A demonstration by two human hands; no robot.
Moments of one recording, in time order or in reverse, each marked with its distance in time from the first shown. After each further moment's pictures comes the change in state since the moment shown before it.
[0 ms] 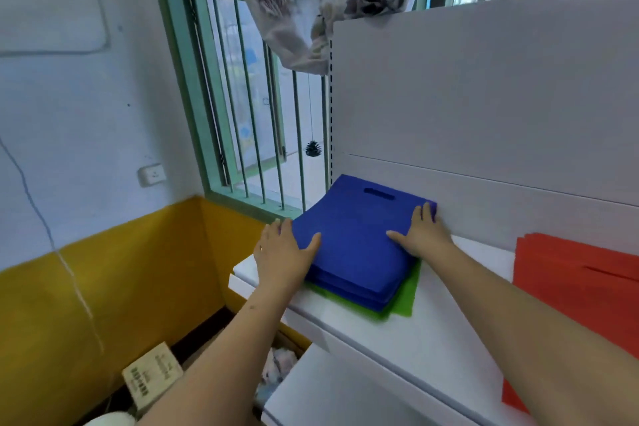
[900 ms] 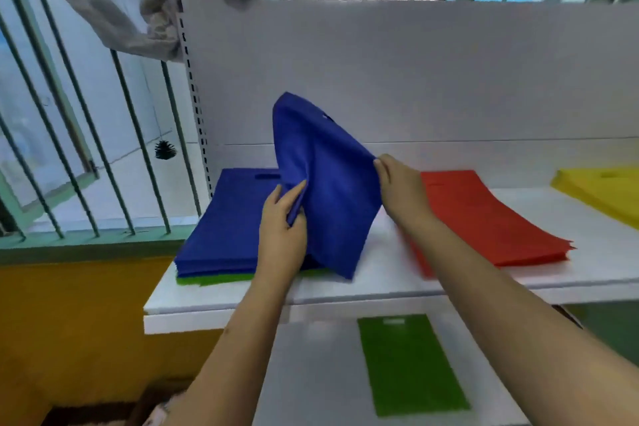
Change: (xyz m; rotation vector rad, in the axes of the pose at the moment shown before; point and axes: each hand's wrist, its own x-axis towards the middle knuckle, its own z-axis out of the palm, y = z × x) left_hand -0.044 0.046 -0.035 -1.010 -0.381 0.498; right_hand -0.173 -0.007 -0.067 0.189 0.793 0.178
